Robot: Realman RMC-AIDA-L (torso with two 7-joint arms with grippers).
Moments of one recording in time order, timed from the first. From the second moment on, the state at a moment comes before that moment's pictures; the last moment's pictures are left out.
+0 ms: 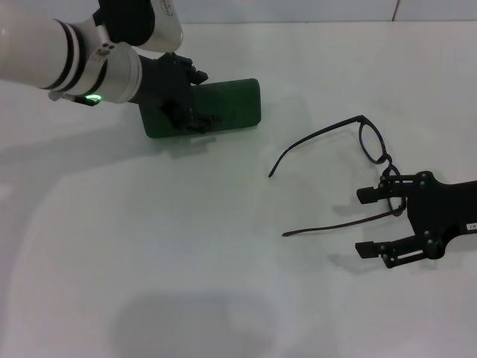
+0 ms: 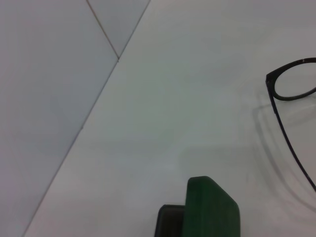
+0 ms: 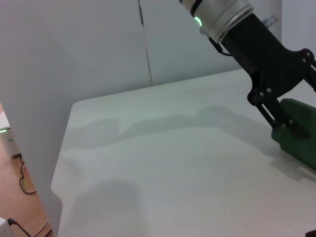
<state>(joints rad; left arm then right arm) -0.63 -2.08 1.31 1.11 2.37 1.10 -1.76 0.49 1.98 -1.10 -0.77 -1.87 -1.60 1.32</state>
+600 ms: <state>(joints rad) -0.63 -2.09 1.31 1.09 2.37 1.05 -1.74 0.49 1.99 -1.10 -0.77 -1.88 -1.60 1.32</state>
